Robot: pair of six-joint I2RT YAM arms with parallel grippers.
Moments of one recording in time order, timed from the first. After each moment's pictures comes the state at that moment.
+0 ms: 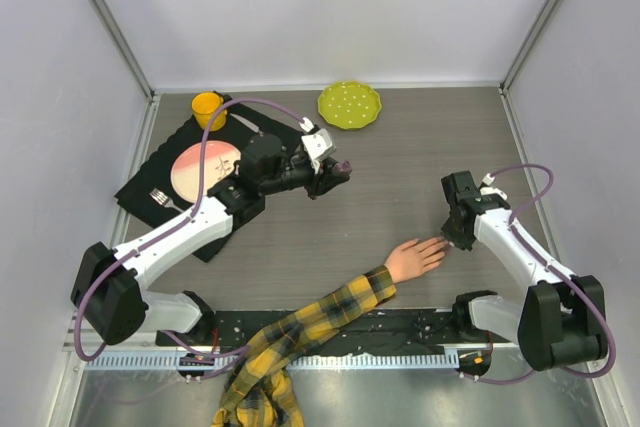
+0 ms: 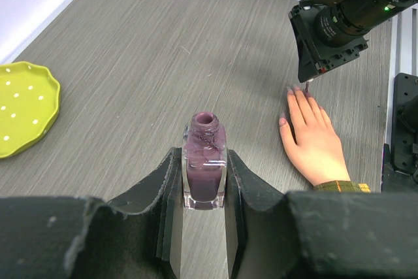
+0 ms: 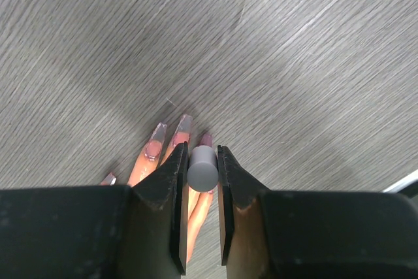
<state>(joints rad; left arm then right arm) -0.72 1.31 0.98 0.15 0.47 0.11 0.15 1.14 0.67 -0.82 0.37 0.87</state>
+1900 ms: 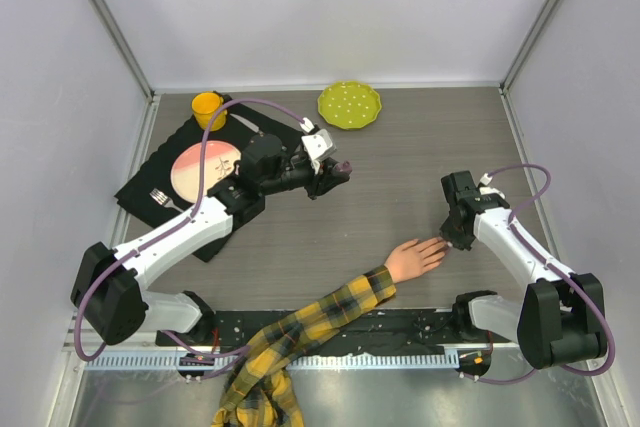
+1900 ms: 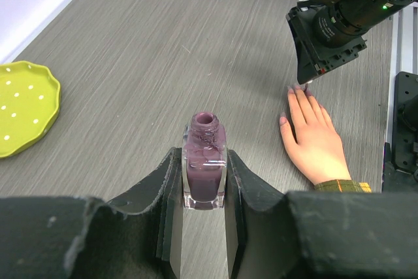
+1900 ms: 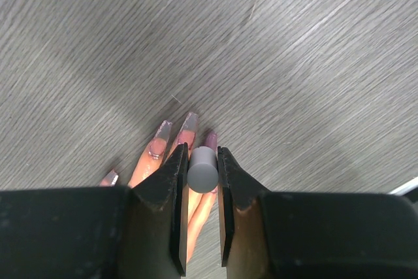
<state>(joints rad) -0.72 1.31 0.98 0.14 0.47 0.11 0.15 1.16 0.67 -0.81 0.34 0.85</state>
